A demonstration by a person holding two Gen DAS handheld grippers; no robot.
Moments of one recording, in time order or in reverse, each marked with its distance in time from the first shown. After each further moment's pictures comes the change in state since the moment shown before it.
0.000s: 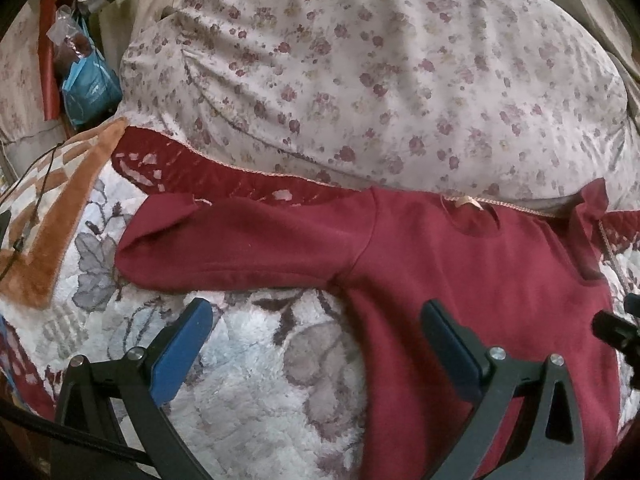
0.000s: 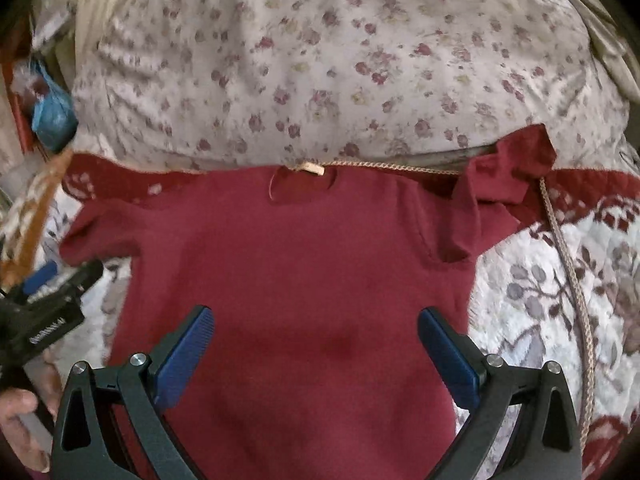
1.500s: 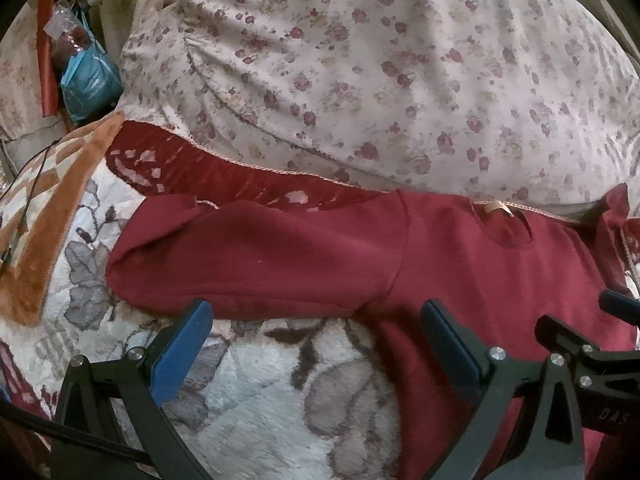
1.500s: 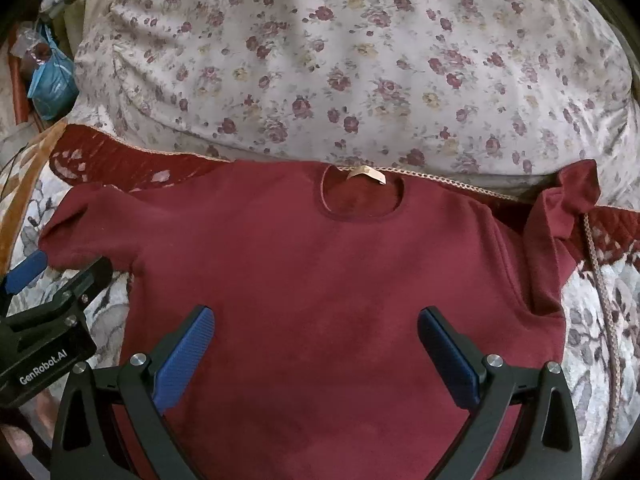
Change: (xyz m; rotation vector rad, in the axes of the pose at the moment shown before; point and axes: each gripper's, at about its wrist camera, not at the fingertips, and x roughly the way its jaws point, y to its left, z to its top) left arm 0.040 0.017 0.017 -0.010 0.026 0.030; right arm 0.068 0.072 0.031 -0.076 0.016 -0.025
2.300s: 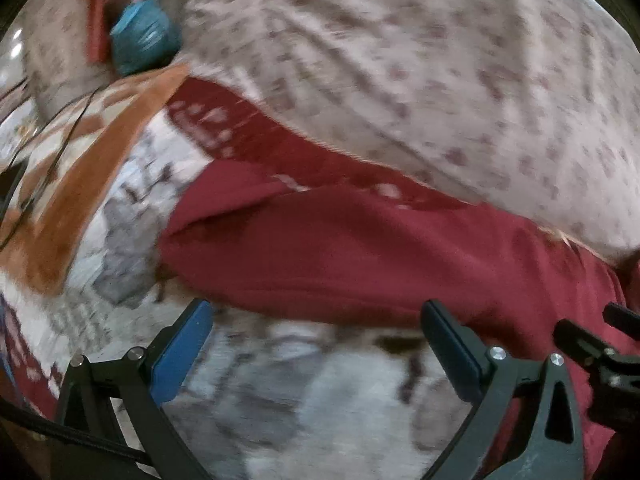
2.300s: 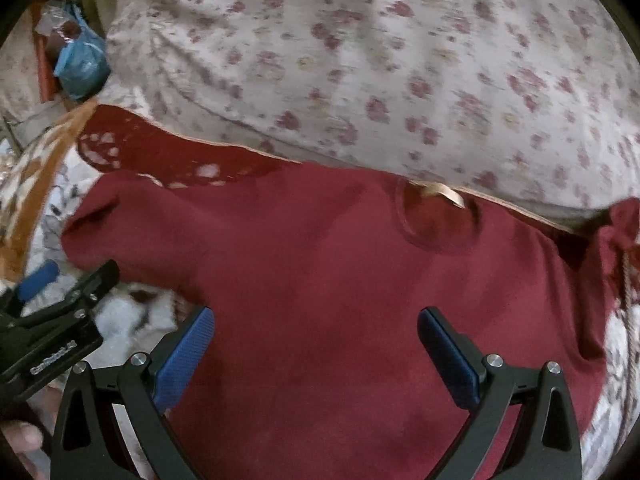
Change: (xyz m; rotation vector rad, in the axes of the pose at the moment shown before) left arm 0.019 0.077 -0.002 -0.193 0.059 0.116; right arm 0.027 0.053 0.029 -0.087 0.030 0.139
